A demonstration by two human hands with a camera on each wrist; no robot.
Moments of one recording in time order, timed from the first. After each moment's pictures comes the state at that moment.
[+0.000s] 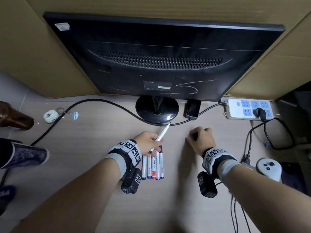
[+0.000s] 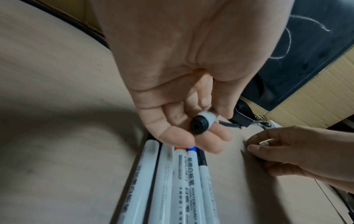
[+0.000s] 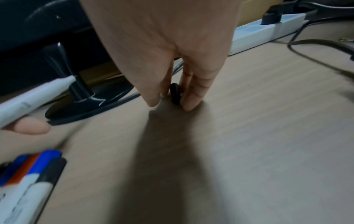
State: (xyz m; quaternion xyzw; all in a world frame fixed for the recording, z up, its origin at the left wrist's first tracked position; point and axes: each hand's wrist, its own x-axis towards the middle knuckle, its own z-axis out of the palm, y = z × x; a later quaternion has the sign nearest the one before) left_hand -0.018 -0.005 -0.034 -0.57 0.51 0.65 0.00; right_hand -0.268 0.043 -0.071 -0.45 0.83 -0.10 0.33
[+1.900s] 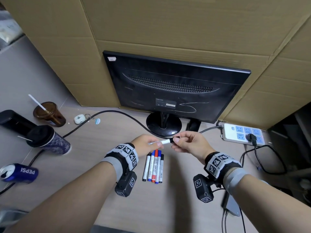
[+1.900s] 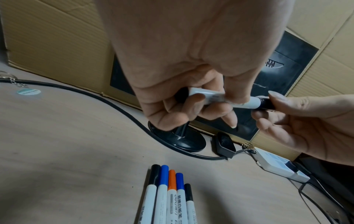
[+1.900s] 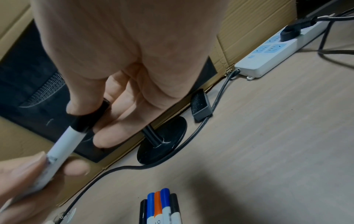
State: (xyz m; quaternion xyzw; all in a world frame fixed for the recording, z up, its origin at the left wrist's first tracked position) left_hand 0.007 0.031 0.046 -0.53 0.66 0.52 -0.12; right_hand -0.237 0.053 0.047 -0.40 0.54 -0.37 0.65
